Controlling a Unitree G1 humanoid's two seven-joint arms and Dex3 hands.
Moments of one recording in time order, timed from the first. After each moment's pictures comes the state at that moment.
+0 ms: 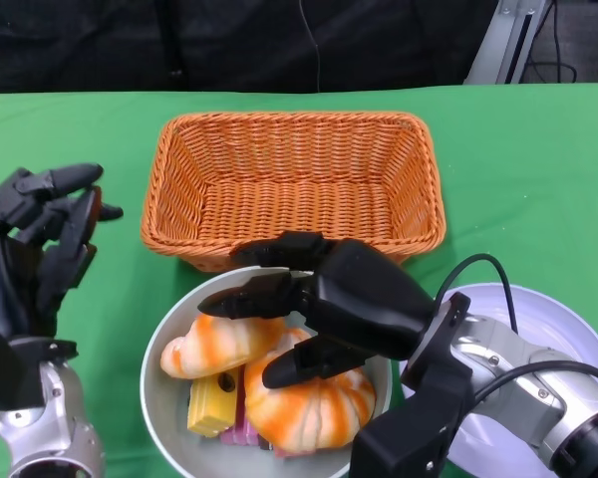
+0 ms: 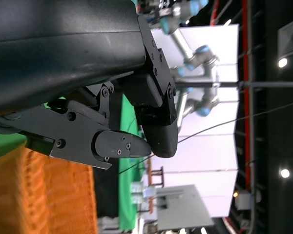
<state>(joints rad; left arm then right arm) -0.51 0.01 0.35 0.97 -0.25 -0.99 -0.17 -0.53 -0.13 0.53 0.48 -0.78 -0.69 -0.18</state>
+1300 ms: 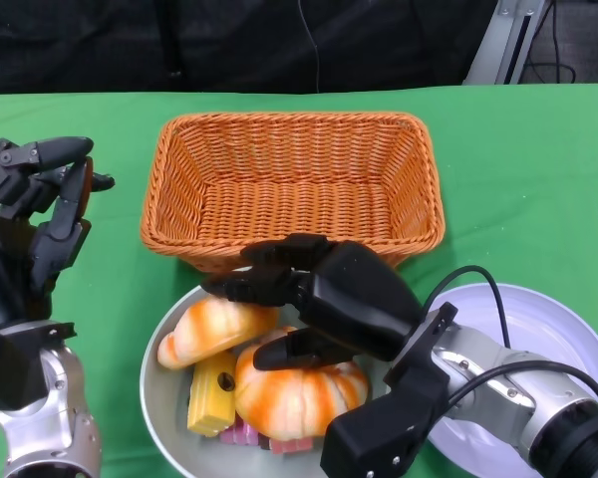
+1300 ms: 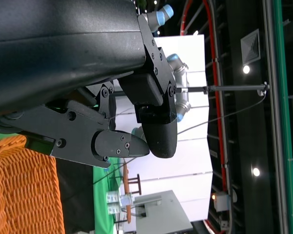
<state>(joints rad) -0.45 0.00 0.30 0.75 -0.23 -0.96 -0.07 -0.60 -0.07 0.61 0.70 -0.84 -0.63 -0.42</state>
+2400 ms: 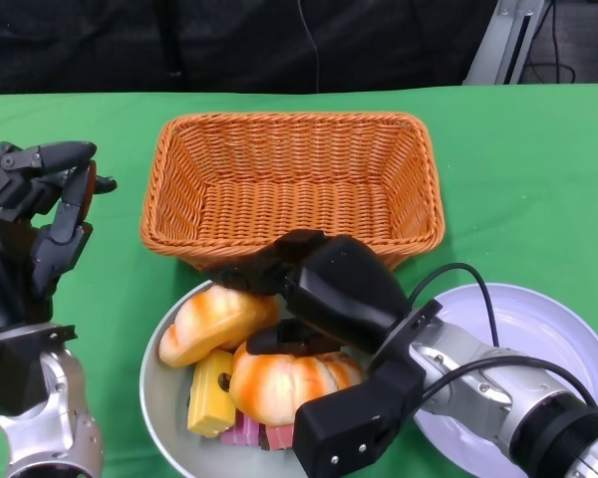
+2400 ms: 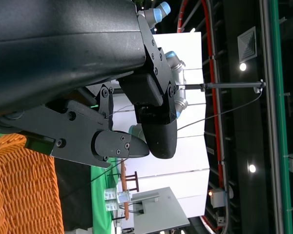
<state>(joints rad) -0.45 -0.01 0.30 0.76 -0.22 -0.98 -0.09 -0.65 -0.04 0.68 0.77 -0.84 -0.50 -0.47</state>
